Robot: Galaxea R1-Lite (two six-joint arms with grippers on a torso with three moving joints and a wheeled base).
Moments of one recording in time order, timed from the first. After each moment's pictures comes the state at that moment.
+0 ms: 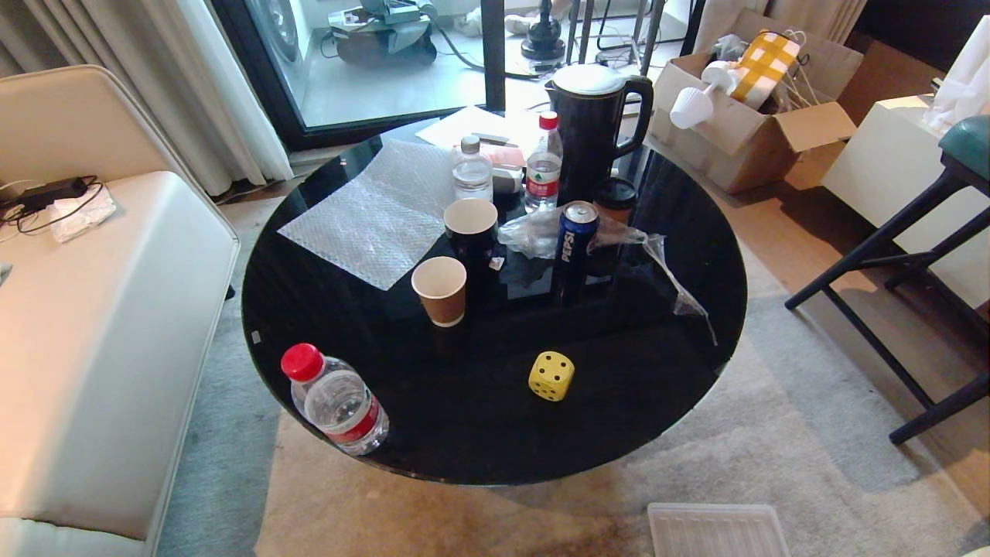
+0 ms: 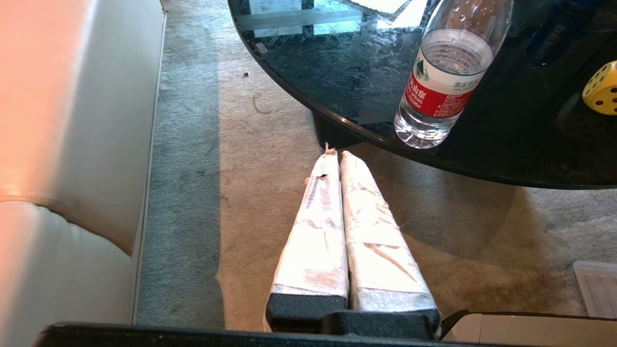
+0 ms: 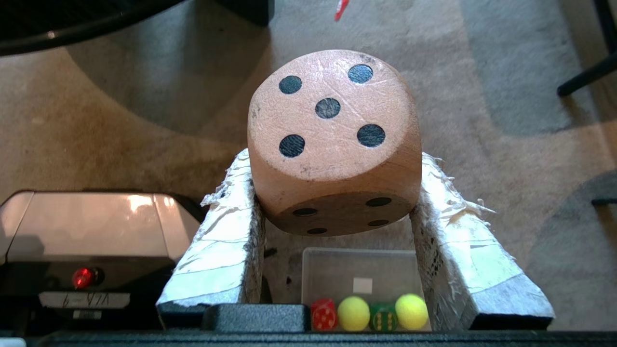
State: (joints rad) left arm 0.00 0.00 0.00 0.00 0.01 0.00; right arm -0.08 0.31 -0.07 0.11 0.08 -0.07
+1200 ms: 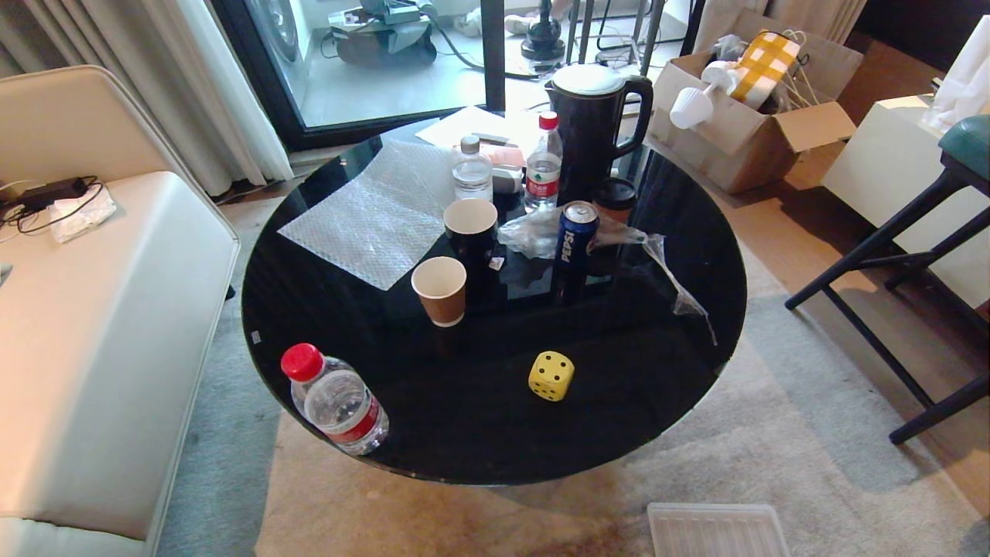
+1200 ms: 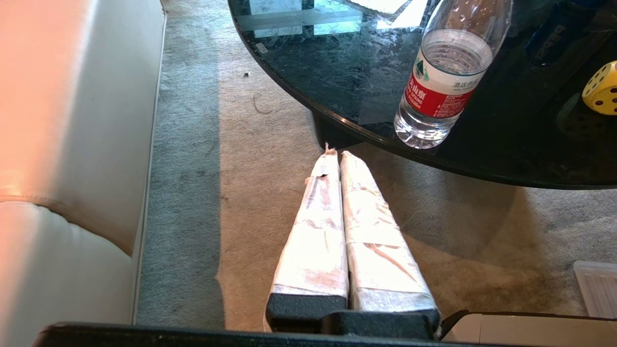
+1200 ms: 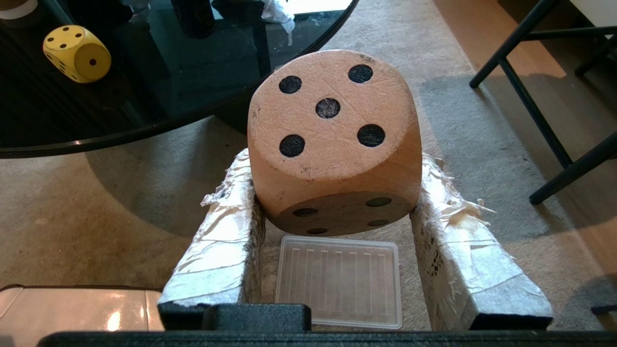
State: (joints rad) left arm 0.00 0.00 0.00 0.00 0.01 0.00; right arm 0.00 0.00 0.00 0.00 0.01 -0.06
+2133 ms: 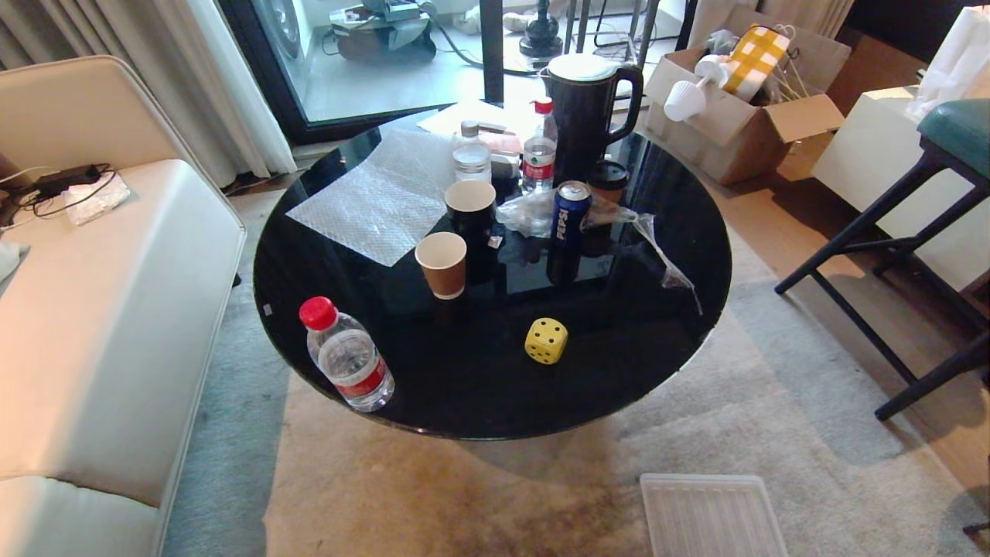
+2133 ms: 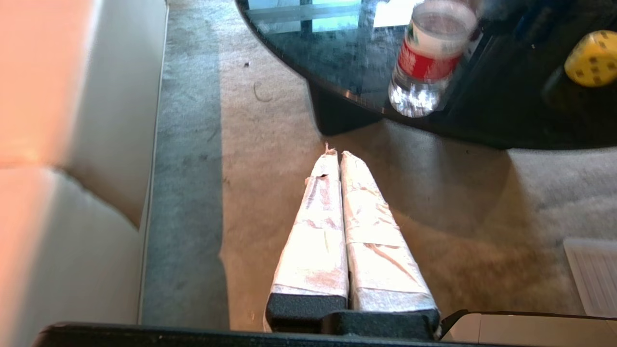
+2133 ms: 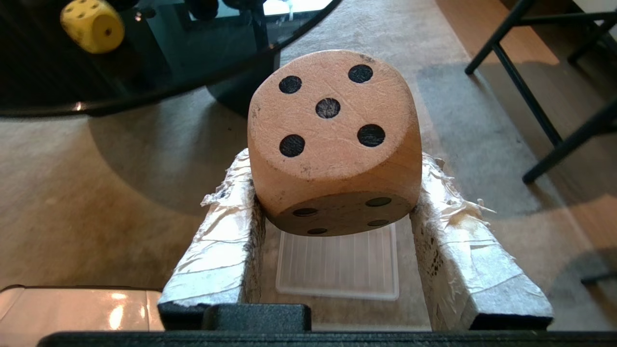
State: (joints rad) left arm 0.00 0.00 0.00 0.00 0.01 -0.01; right arm 0.00 0.00 0.00 0.01 0.01 -0.06
